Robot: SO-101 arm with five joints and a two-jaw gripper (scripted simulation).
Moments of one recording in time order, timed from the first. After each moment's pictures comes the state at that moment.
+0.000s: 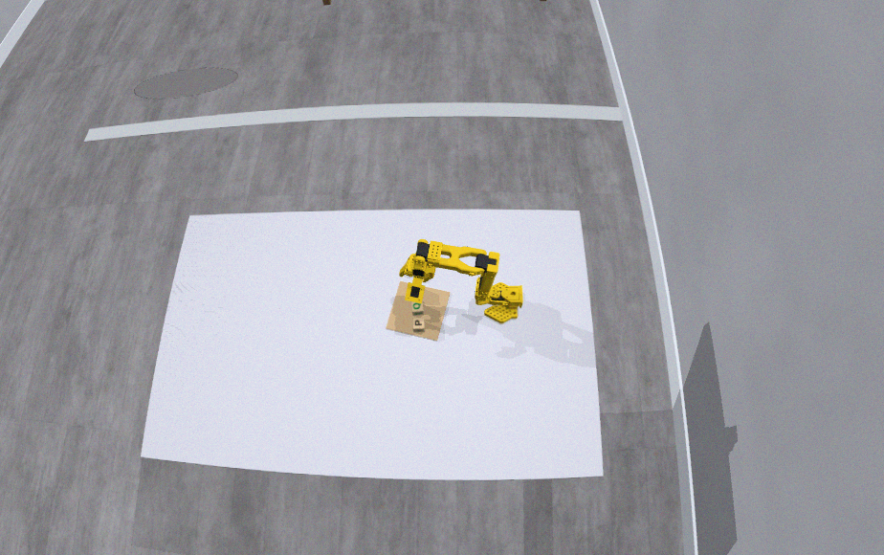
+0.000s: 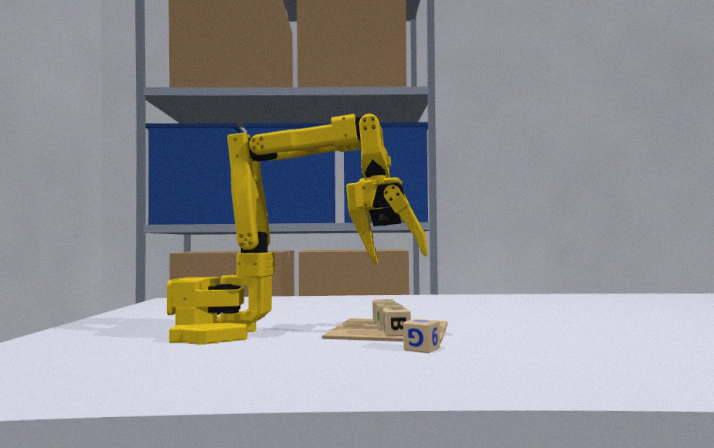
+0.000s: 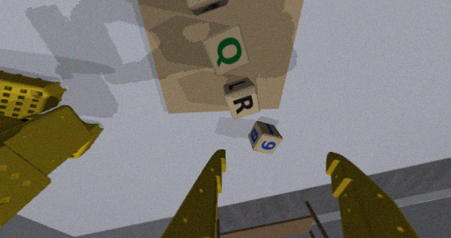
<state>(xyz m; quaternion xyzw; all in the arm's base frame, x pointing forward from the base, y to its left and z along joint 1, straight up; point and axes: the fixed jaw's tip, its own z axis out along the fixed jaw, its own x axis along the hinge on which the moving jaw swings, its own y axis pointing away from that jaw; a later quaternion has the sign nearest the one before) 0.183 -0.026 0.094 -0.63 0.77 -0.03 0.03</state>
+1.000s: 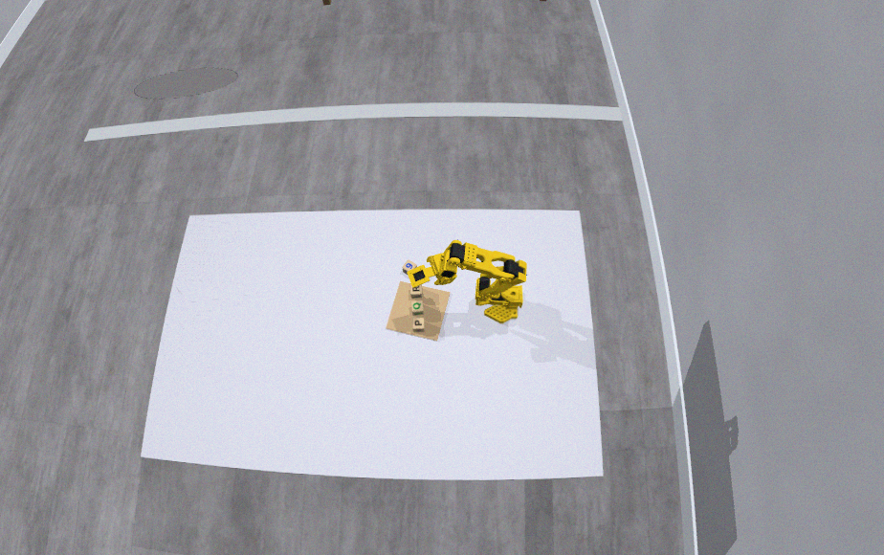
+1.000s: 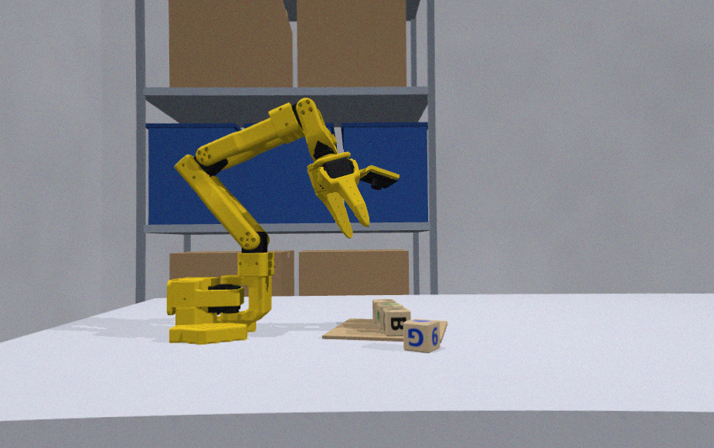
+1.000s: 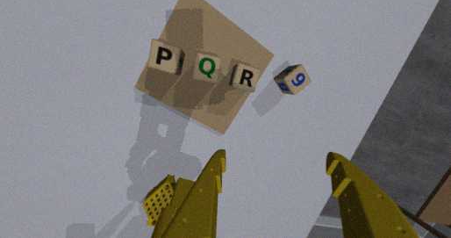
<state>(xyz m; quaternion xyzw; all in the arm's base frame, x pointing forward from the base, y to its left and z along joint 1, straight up) 0.150 -0.007 0.125 -0.19 0.97 -0.05 0.16</state>
